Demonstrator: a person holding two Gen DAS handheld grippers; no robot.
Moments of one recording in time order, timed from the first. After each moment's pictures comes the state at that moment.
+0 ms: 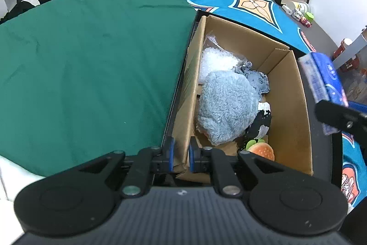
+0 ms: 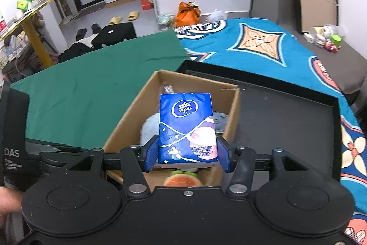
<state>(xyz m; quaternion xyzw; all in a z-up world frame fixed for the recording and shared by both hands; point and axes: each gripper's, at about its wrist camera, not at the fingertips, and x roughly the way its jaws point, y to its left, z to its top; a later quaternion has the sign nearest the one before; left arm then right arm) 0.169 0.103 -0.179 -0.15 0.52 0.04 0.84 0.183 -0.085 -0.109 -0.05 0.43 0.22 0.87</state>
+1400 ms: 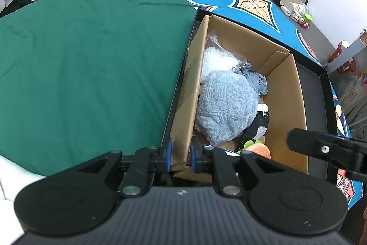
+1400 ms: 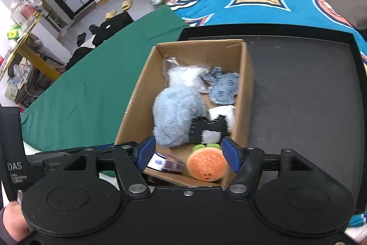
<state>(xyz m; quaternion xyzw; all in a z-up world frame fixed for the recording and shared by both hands) 0.172 0.108 -0.180 -0.16 0.53 0.03 0.83 0.188 -0.086 -0.133 0.07 0.53 0.22 0.82</state>
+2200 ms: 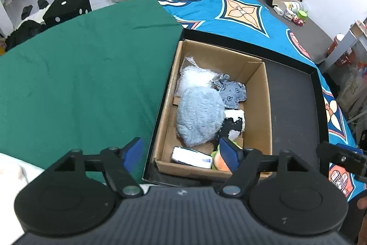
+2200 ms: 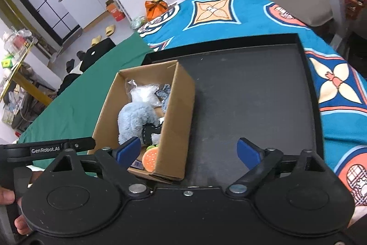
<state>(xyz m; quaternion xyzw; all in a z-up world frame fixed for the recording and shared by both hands) 0.168 0.062 -0.111 -0.10 0.52 0.06 0.85 0.175 -0.185 -0.113 0.11 0.50 0.18 0.84</state>
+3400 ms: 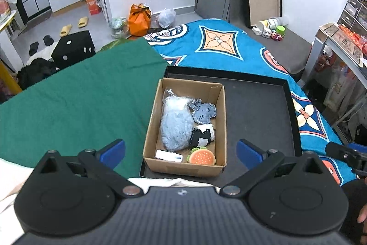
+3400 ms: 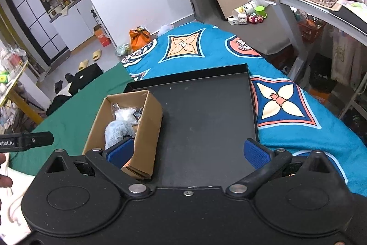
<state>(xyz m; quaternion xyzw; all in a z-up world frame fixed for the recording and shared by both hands) 0.120 0.005 -0.010 -0.05 0.46 0.06 0.88 0.128 -0.262 -0.053 0.10 0.44 0.13 0.88</state>
